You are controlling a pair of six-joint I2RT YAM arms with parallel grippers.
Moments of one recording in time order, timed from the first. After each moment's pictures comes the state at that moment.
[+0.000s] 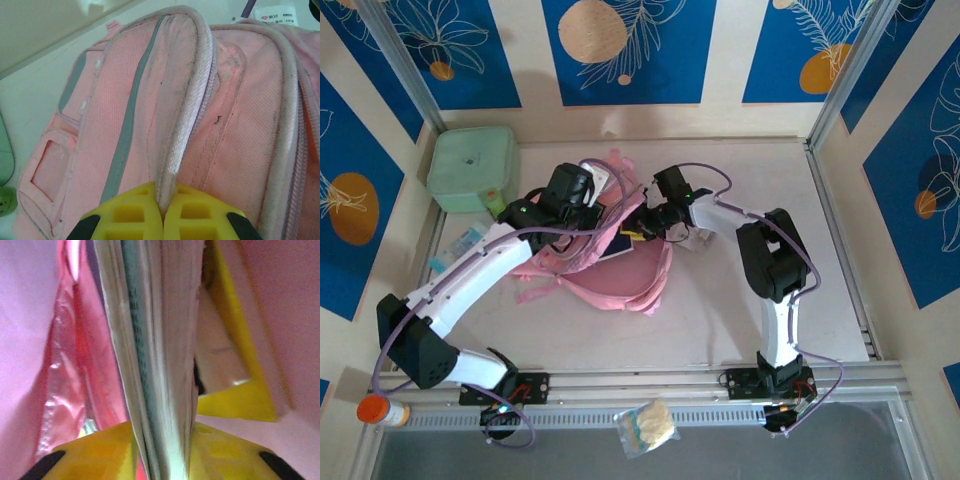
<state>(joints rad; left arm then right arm) -0.65 1.39 1.34 -0.70 -0.22 -0.02 0.49 2.00 1.39 -0.38 -0.71 0.72</state>
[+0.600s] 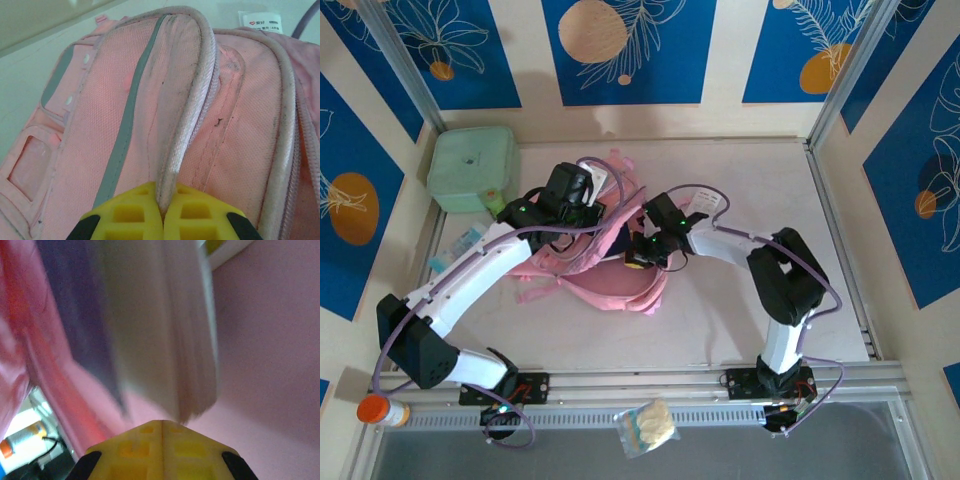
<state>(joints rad) -0.64 1.39 1.34 -0.70 -0.16 -0.08 0.64 1.83 1.17 -0.38 -0.49 0.82</state>
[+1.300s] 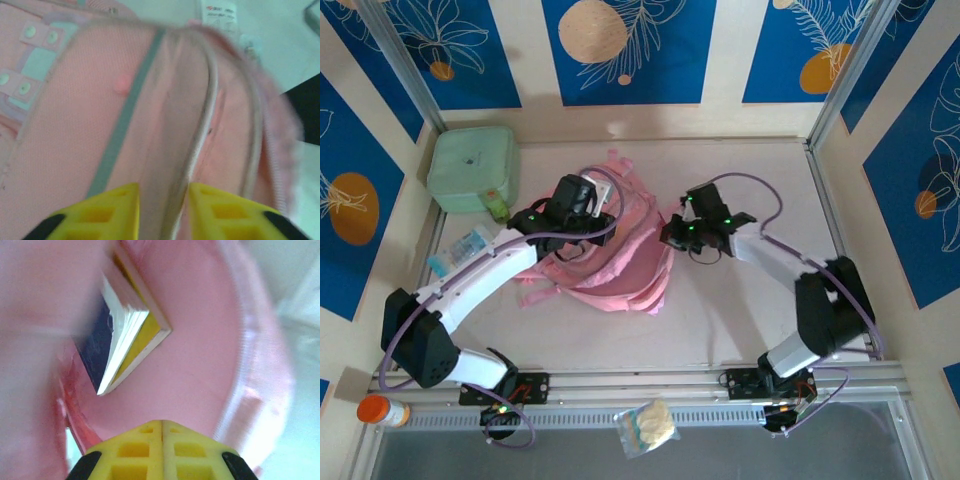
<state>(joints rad) -0.64 1.40 1.20 -0.57 0.05 -0.26 0.45 1.48 1.00 -0.40 -0.36 0.78</state>
